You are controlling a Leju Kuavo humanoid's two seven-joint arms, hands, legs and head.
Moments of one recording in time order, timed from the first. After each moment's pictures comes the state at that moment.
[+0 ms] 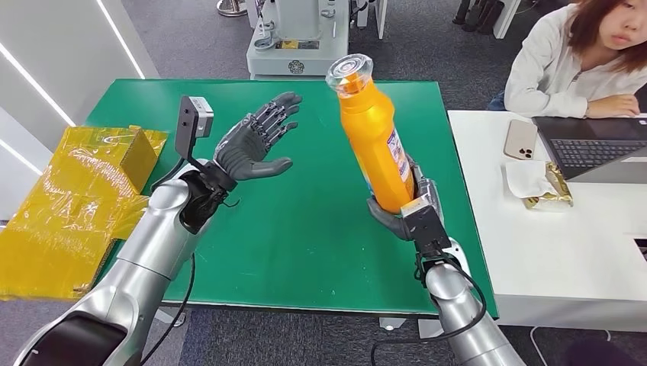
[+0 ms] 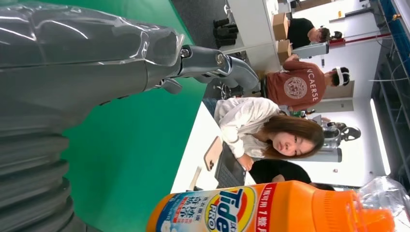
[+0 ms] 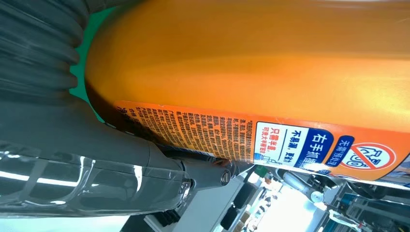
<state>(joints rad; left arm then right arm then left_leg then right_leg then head) -0.78 -0.05 -0.40 -0.77 0.37 -0.51 -0.29 -0.39 -0.02 0.38 -1.16 0.18 -0.22 -0.45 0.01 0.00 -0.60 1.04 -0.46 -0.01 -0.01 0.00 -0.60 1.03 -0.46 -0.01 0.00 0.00</state>
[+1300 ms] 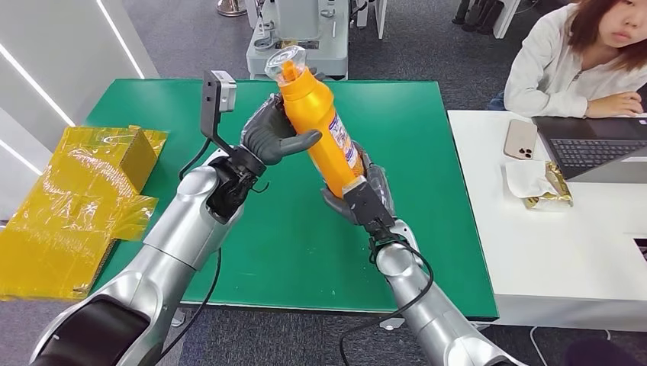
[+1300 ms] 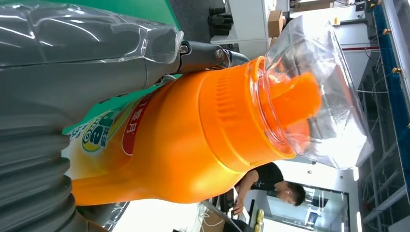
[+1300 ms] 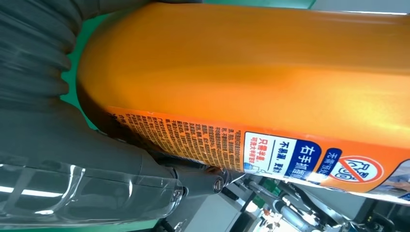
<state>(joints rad) -0.86 -0.17 -0.45 -0.68 0.48 -0.38 -0.27 -0.58 0.17 0.45 -0.83 0.25 -0.26 -0.45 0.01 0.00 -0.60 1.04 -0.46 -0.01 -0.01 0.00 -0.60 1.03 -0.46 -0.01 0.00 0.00</state>
